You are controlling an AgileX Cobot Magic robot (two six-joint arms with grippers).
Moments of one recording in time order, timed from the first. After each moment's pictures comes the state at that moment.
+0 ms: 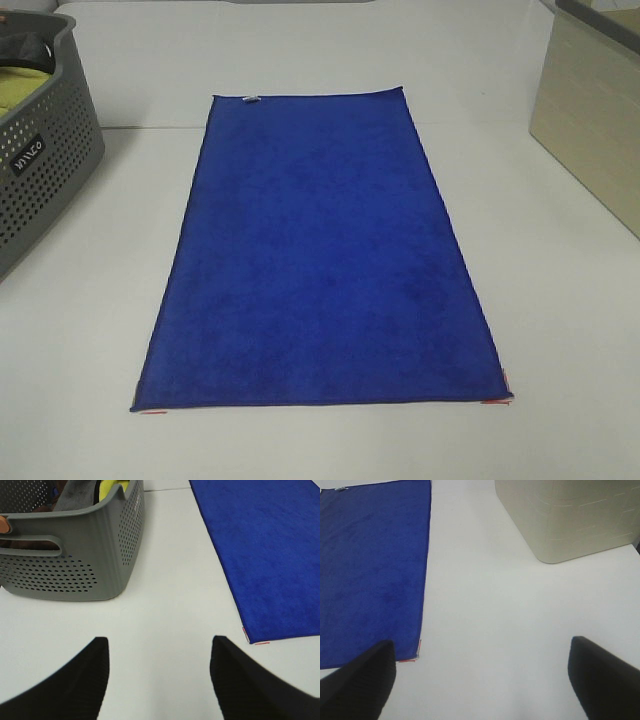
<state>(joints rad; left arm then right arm) 0.00 0.01 -0.50 -0.07 1.06 0.05 -0.03 -0.01 -0.51 0.00 1.07 0.04</state>
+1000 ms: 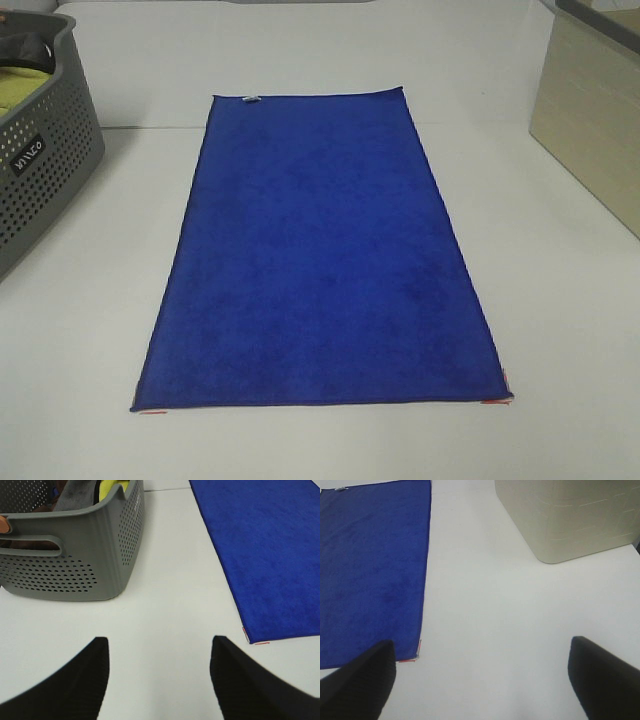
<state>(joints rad) 0.00 0.01 -0.50 -0.07 1.06 0.05 -0.03 -0.01 -0.51 0.00 1.07 0.04</state>
